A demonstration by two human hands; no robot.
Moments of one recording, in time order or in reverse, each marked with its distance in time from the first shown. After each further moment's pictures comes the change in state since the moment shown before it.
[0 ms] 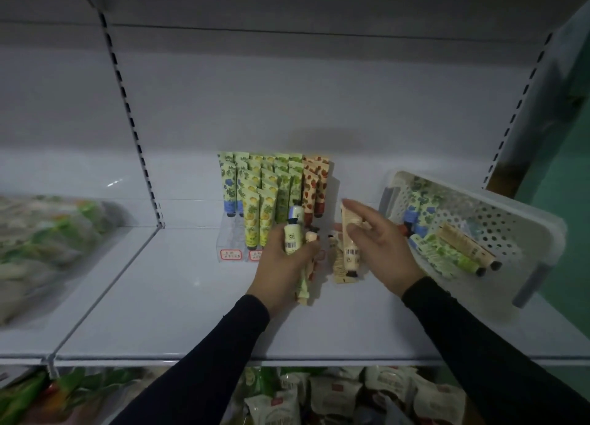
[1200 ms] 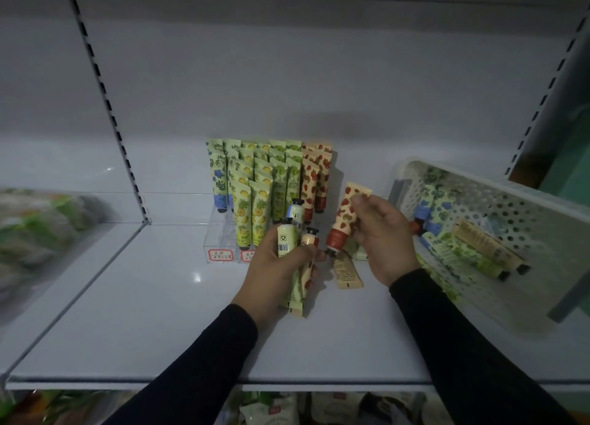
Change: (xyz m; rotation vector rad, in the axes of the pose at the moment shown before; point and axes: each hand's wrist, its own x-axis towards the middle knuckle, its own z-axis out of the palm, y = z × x) left_hand 0.007 -0.009 -0.003 -0.182 -0.055 -0.109; right_hand 0.034 0.021 0.019 0.623 0.246 0.209
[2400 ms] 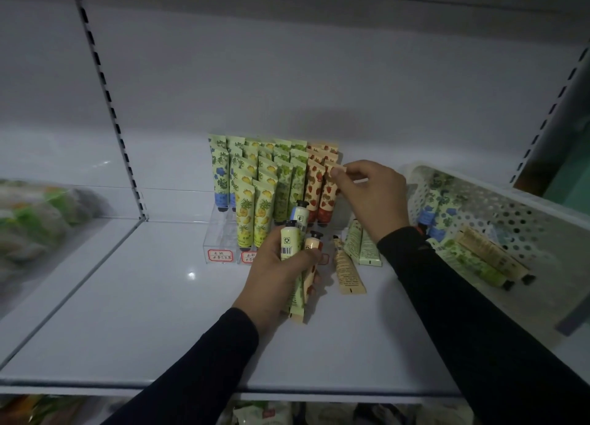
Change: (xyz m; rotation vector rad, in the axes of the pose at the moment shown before) left_hand 0.003 -0.002 -0.001 0.025 0.014 0.022; right_hand 0.038 -0.032 0.031 -0.985 0.086 -0.543
